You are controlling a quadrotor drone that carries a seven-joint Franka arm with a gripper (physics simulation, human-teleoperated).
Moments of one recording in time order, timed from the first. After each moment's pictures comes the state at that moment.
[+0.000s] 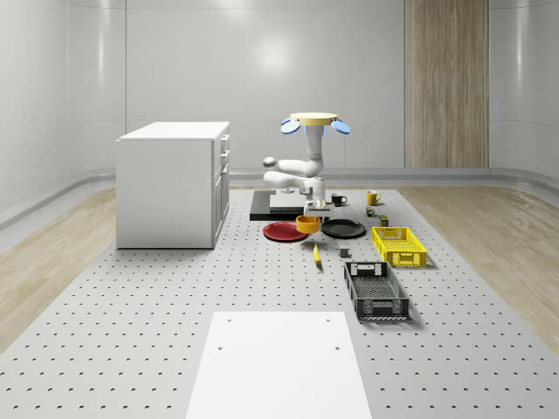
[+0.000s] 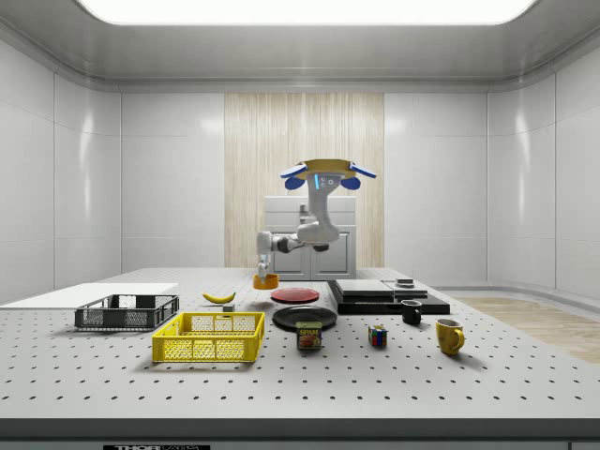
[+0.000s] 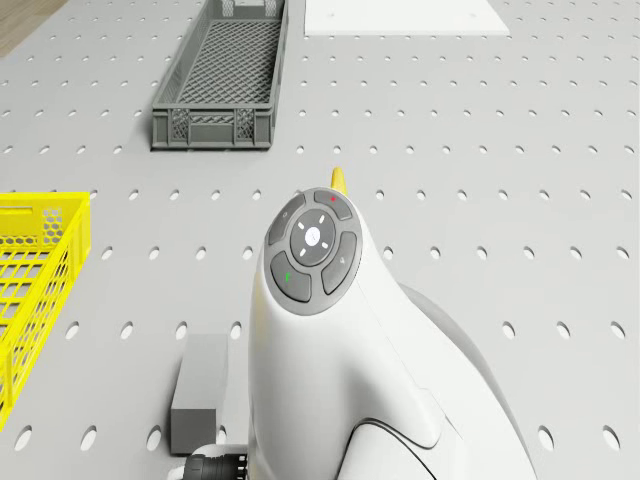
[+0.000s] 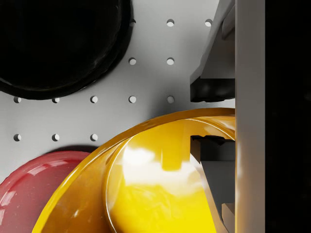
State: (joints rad) arm -1.21 -1.52 1.32 -2.84 -1.82 1.60 1.70
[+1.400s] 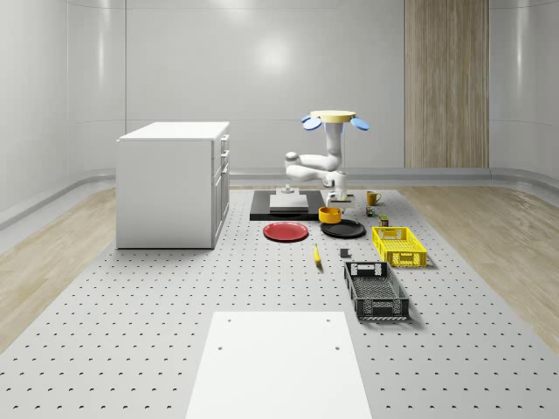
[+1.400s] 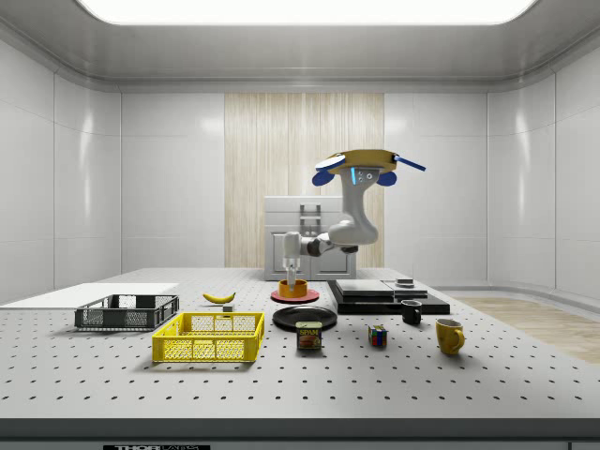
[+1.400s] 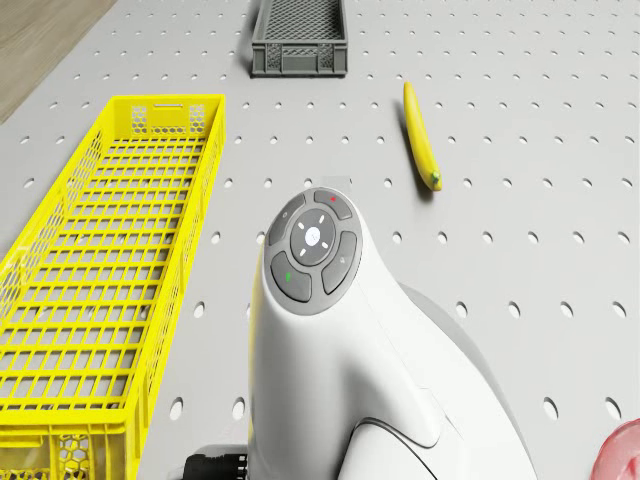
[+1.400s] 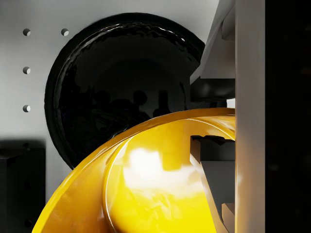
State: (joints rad) arm -1.21 -1.54 1.32 -2.84 -1.82 1.61 1.71
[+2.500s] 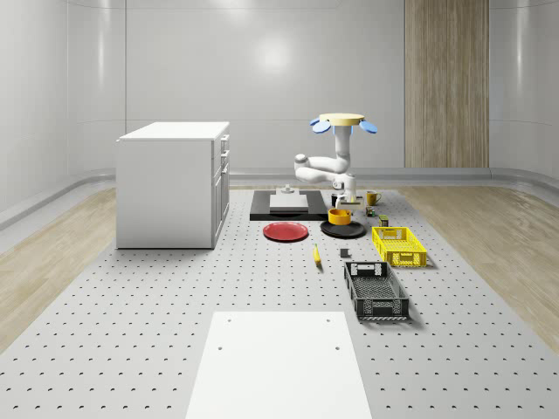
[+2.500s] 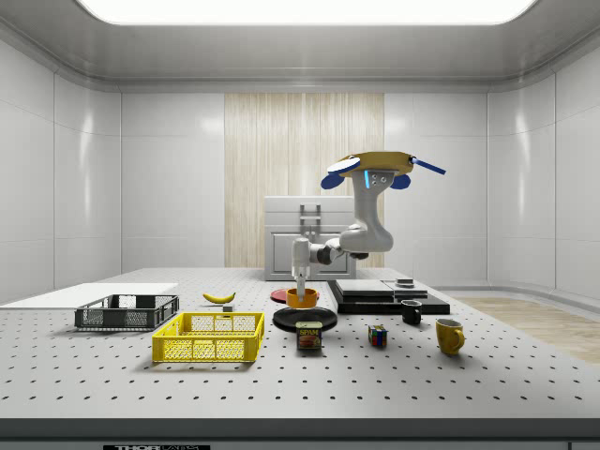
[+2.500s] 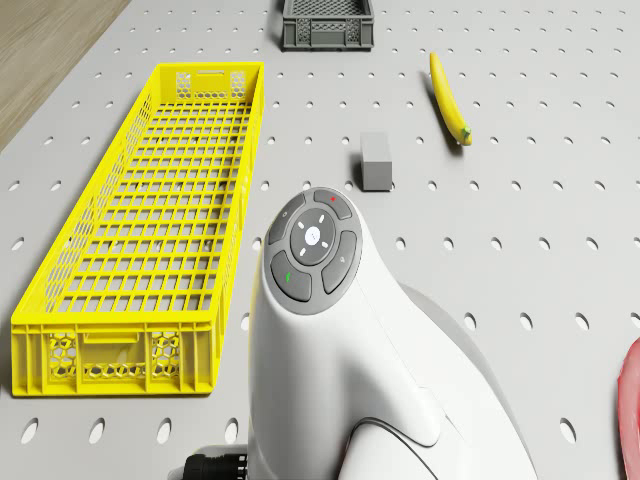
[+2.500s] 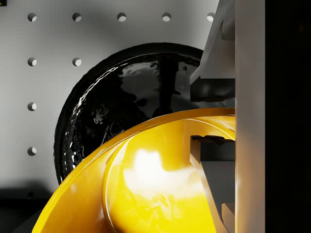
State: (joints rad) arm -1.22 -1.54 1.32 -2.84 -1.81 1.62 1.71
